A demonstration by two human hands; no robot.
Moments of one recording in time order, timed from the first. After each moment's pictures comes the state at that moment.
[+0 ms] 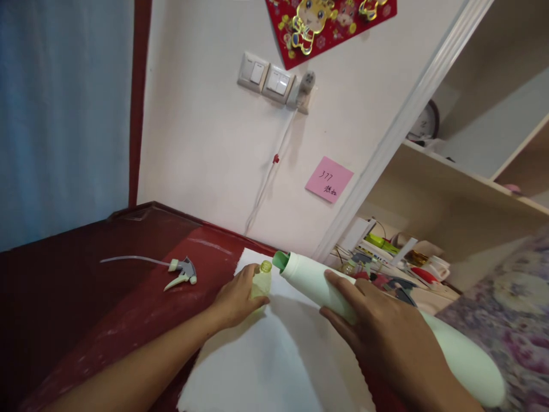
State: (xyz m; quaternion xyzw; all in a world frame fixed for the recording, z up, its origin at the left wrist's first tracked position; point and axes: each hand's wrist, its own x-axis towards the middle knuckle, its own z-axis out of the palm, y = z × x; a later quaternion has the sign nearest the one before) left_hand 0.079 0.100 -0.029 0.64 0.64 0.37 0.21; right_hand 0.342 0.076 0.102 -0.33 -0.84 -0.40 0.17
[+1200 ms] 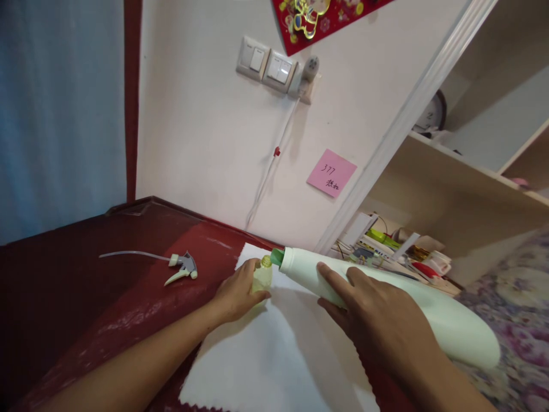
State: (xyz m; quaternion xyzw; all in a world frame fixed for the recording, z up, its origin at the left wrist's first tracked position) left_hand 0.078 0.101 -0.029 0.64 0.64 0.37 0.21; right_hand 0.331 0.085 0.104 -0.29 -0.83 -0.46 0.13
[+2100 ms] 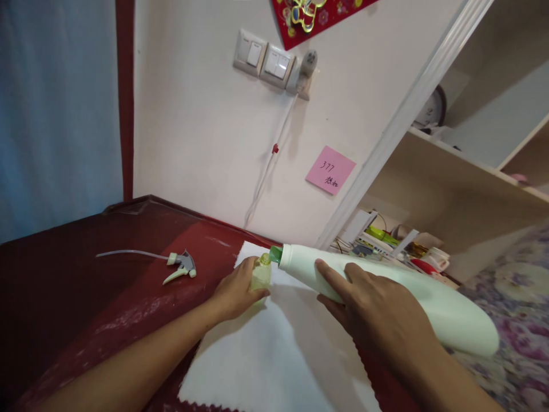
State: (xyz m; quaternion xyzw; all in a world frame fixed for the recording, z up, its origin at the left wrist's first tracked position) left_hand 0.079 0.104 -0.031 0.64 0.63 0.37 0.20; right_hand 0.333 0.086 0.105 -0.29 -0.83 -0.47 0.10
